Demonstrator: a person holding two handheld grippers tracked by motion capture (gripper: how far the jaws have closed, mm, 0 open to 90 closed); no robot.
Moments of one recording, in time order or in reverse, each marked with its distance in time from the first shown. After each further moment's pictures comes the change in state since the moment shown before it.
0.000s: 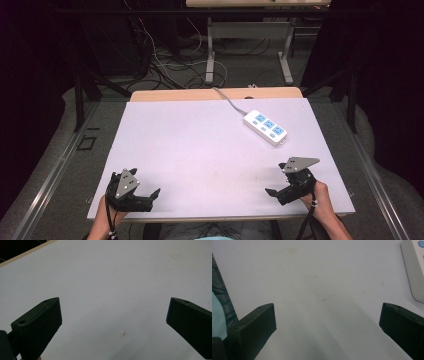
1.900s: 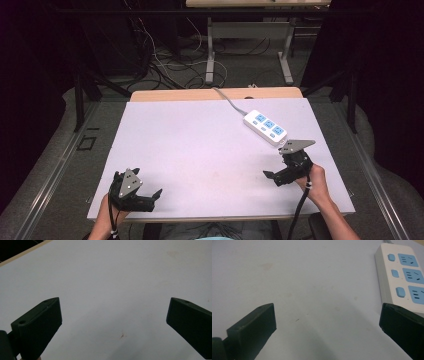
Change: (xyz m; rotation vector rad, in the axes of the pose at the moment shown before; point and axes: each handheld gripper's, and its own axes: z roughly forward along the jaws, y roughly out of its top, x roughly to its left) left arm -0.002 0.002 0.006 0.011 -0.012 0.027; right arm -0.030 0.032 0.008 0.002 -0.073 0.036
